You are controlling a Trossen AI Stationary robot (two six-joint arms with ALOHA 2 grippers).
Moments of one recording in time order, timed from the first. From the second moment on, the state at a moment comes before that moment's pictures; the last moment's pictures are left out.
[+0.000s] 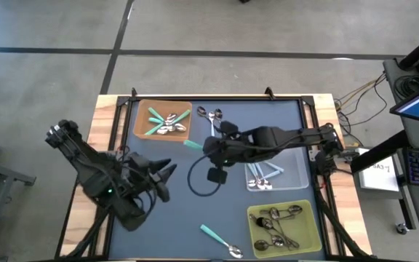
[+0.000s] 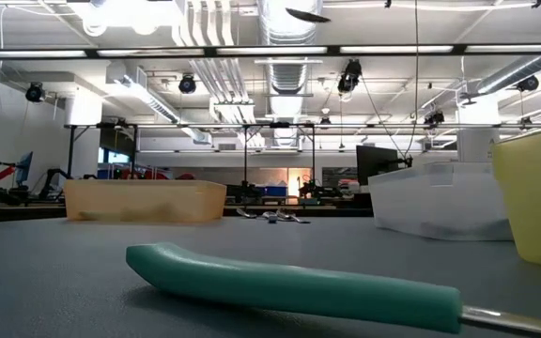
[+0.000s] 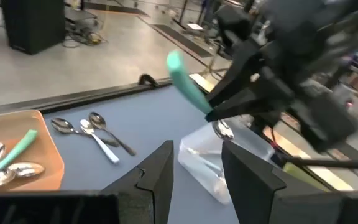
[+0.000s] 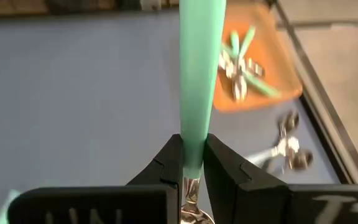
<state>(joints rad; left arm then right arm) -0.74 1.46 1.51 -1.15 -1.25 -1.45 0.19 1.92 2.18 -1.12 0.38 0.24</state>
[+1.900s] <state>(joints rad) -0.27 1.43 1.52 -1.01 -1.13 -1.05 0.11 1.90 2.21 -1.27 0.31 0.04</state>
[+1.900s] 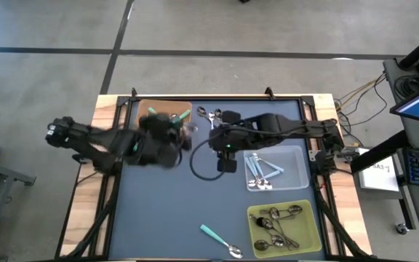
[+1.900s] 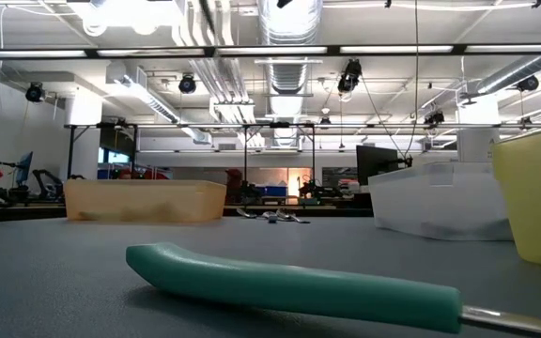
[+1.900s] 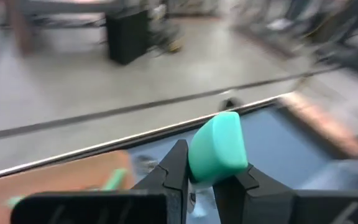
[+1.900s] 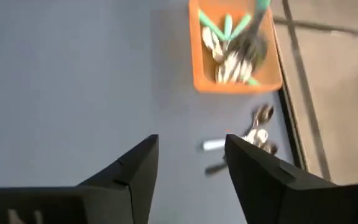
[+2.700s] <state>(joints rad) 0.54 1.41 1.09 -0.51 -0.45 -0.45 -0.23 1.90 2.04 -1.18 0.32 0.15</state>
